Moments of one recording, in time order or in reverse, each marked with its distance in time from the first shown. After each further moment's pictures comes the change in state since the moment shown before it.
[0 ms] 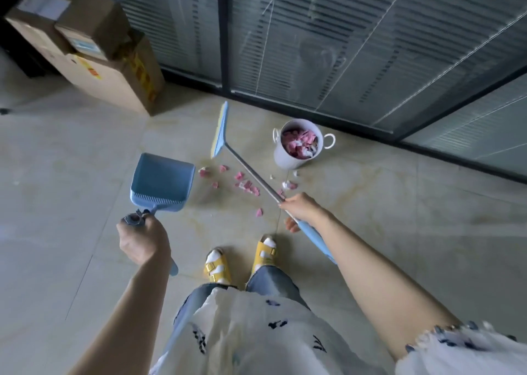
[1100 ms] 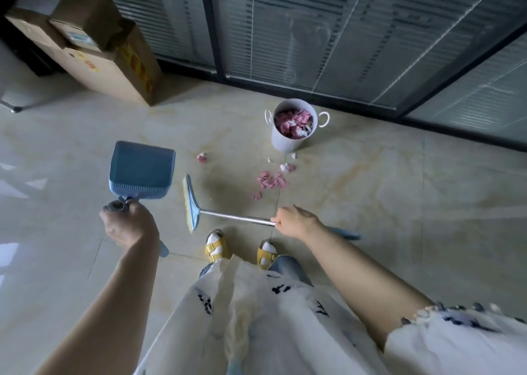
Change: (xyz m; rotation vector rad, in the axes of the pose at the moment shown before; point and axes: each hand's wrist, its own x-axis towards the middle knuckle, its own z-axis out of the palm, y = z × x) left_hand -0.057 -0.019 -0.009 -0.051 0.119 0.038; right_hand -0.028 0.094 0.011 -0.796 -0.035 -0.268
